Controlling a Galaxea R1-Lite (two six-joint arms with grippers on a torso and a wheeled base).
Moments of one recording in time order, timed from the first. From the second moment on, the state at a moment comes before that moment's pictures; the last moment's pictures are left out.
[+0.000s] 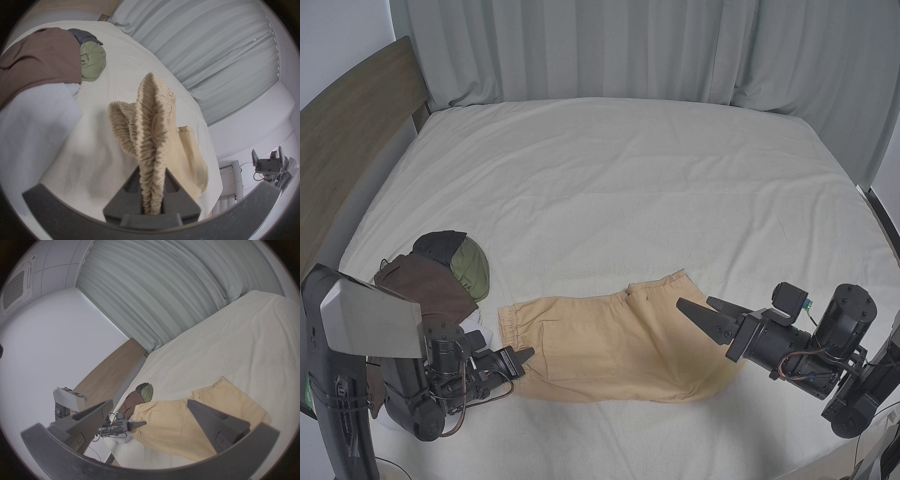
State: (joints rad) left arm -0.33 2.31 -0.34 -1.55 -0.21 -0.67; right arm 0.61 1.82 -0.27 -1.54 0.13 0.53
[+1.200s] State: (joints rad) left arm -0.23 2.05 -0.13 -1.55 -0.32 -0.66; right arm 0.60 1.82 -0.27 -1.54 0.13 0.53
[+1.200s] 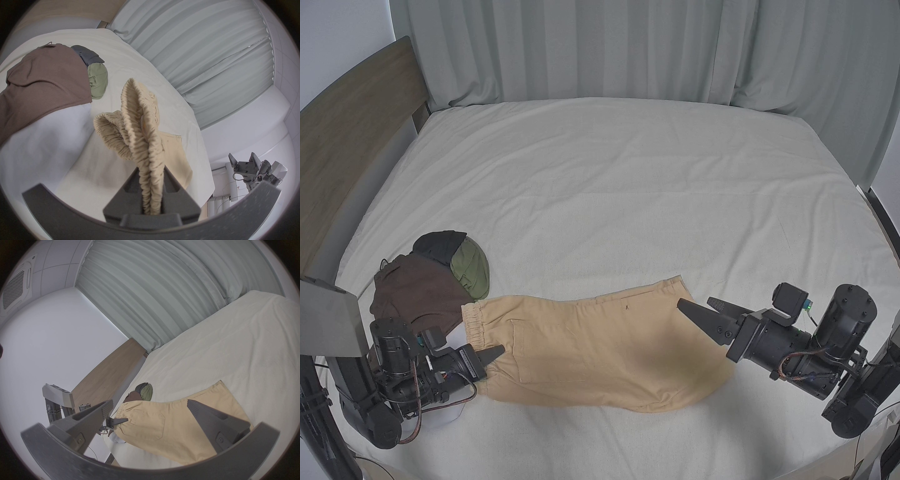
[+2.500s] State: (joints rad) left arm -0.08 2.01 -0.06 -1.55 -0.46 -0.54; right arm 0.60 1.82 -0.27 -1.54 0.14 0.53
